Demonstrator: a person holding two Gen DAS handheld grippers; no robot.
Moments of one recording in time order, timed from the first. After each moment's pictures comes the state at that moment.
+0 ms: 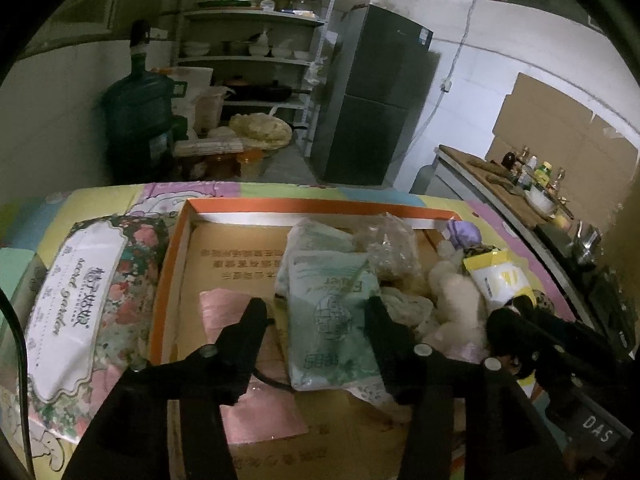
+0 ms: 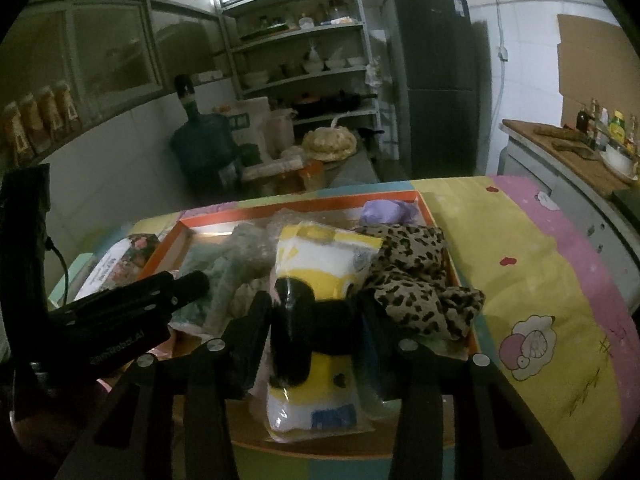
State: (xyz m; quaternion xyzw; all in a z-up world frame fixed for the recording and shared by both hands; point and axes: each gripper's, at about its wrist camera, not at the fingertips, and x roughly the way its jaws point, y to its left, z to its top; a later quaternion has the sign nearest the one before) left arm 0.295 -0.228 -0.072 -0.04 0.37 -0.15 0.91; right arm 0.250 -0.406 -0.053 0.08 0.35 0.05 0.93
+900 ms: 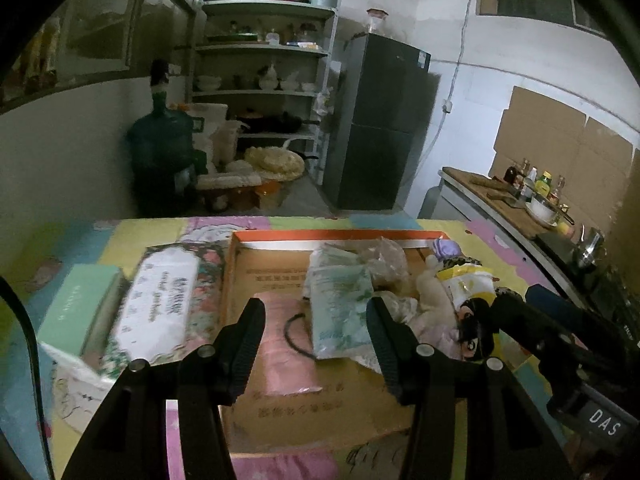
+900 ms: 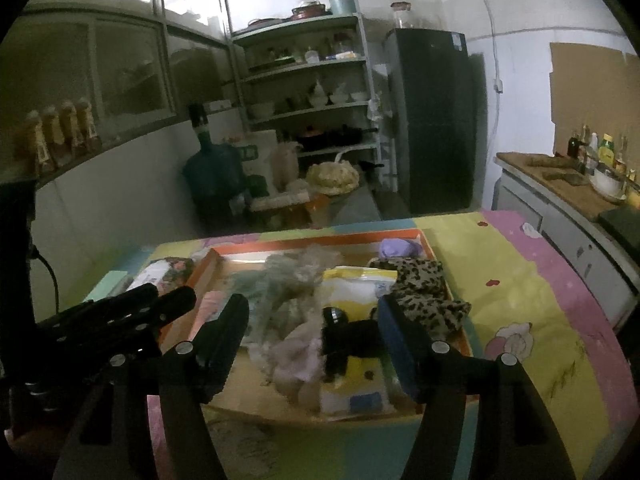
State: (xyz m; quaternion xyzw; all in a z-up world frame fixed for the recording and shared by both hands) left arm 0.238 -0.199 -0.025 -0.02 0.32 -0.13 0.94; right arm 0.200 -0.380 -0.009 0.07 0.29 0.04 0.95
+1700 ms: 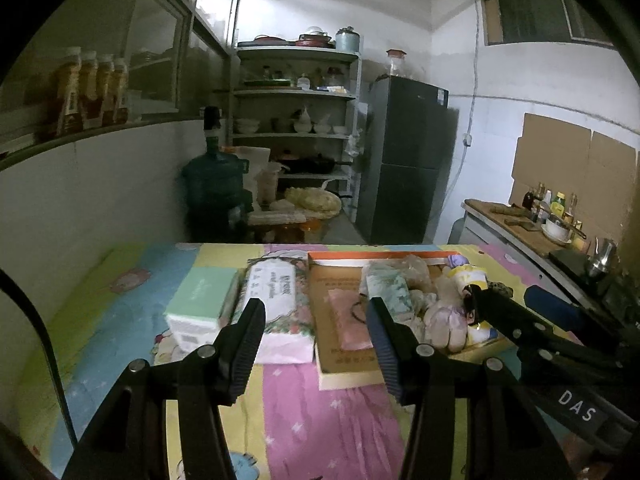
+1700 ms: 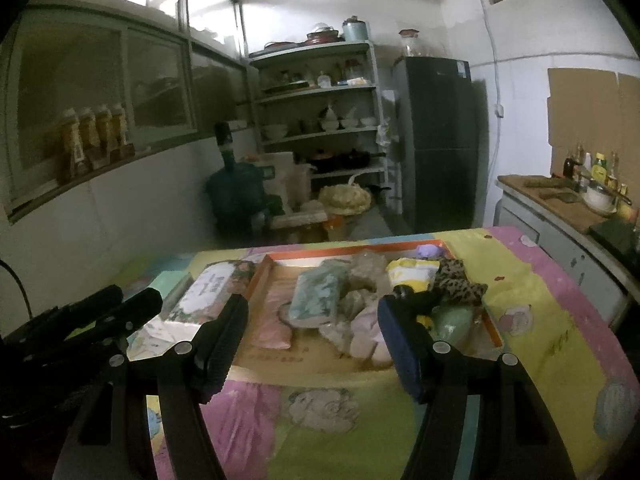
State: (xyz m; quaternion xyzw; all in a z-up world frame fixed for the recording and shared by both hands) left arm 0.132 -0.134 0.018 -0.01 0.25 -0.07 0.97; right arm 0.126 -0.310 0.022 0.06 0.25 0.04 0.97
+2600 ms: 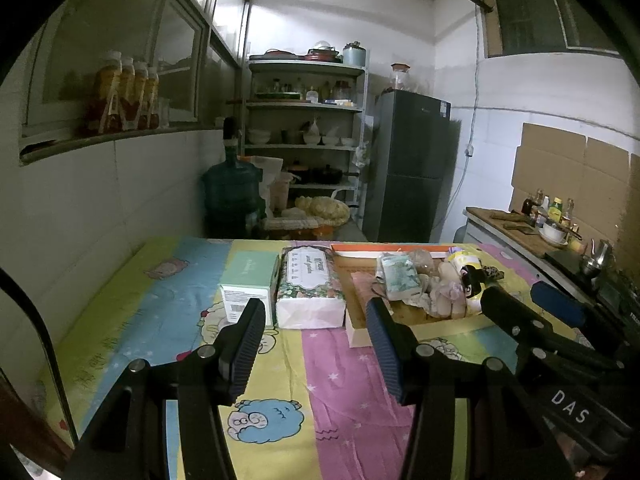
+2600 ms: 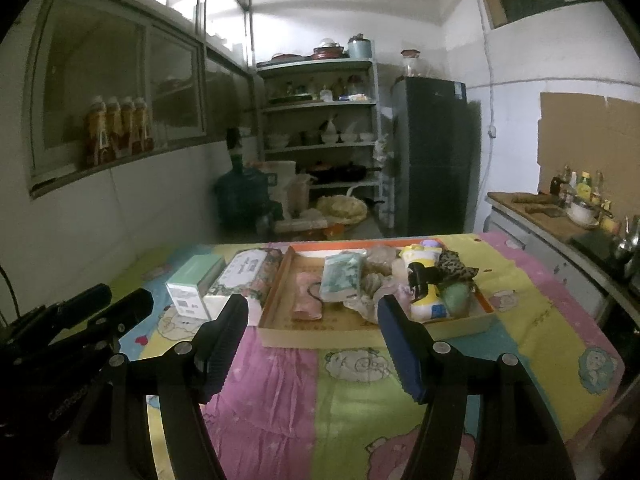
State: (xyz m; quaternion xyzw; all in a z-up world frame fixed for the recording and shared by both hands) left arm 0.062 -0.091 0.022 -0.02 0.23 -0.06 0.97; right arm 0.052 -0.256 0.031 0.03 0.22 0.02 0.97
